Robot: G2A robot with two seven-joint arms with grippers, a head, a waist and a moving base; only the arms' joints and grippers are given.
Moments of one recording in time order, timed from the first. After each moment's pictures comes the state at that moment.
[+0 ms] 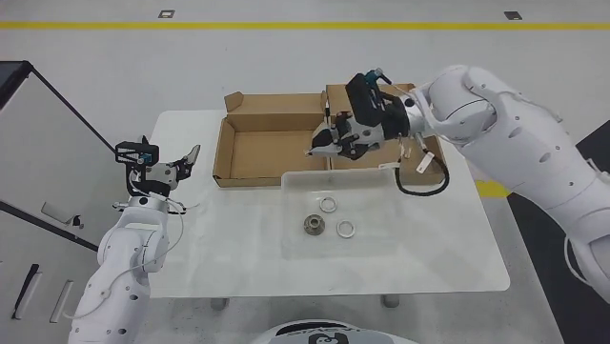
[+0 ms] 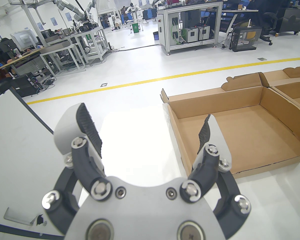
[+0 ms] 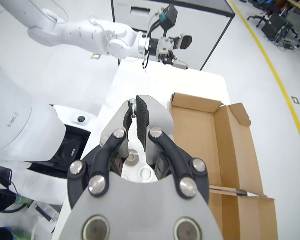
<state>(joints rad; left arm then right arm) 1.73 -1.15 -1.60 -1.80 1.33 0.00 0.00 -0.49 -0.86 0.54 -1.55 -0.21 -1.01 0.47</state>
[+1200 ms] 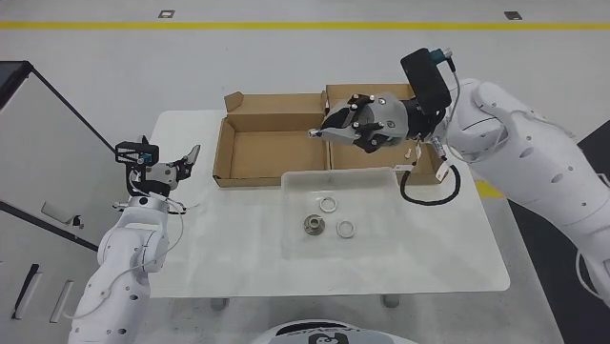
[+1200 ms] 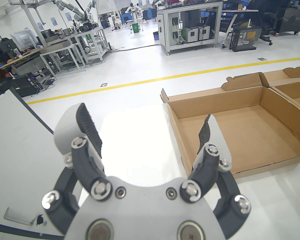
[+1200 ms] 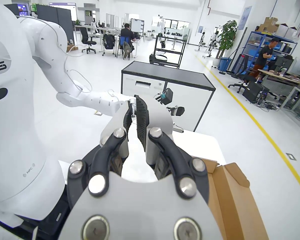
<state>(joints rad) 1.73 -1.15 -1.60 -1.80 1.33 0.00 0.00 -0.57 -0.79 0.60 -1.67 -0.30 -1.01 0.01</state>
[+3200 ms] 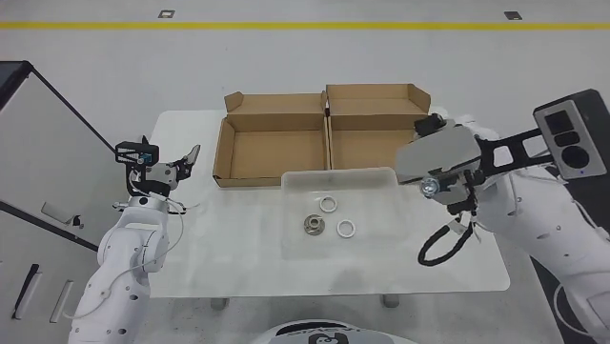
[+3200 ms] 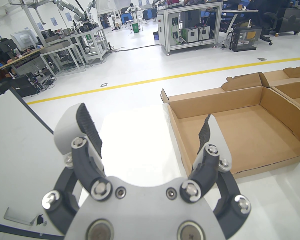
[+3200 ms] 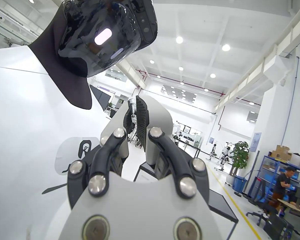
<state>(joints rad) 1.73 -1.15 -1.60 -1.80 1.33 0.00 0.00 -0.84 -0.85 0.80 -2.01 -0.66 -0.98 -0.80</state>
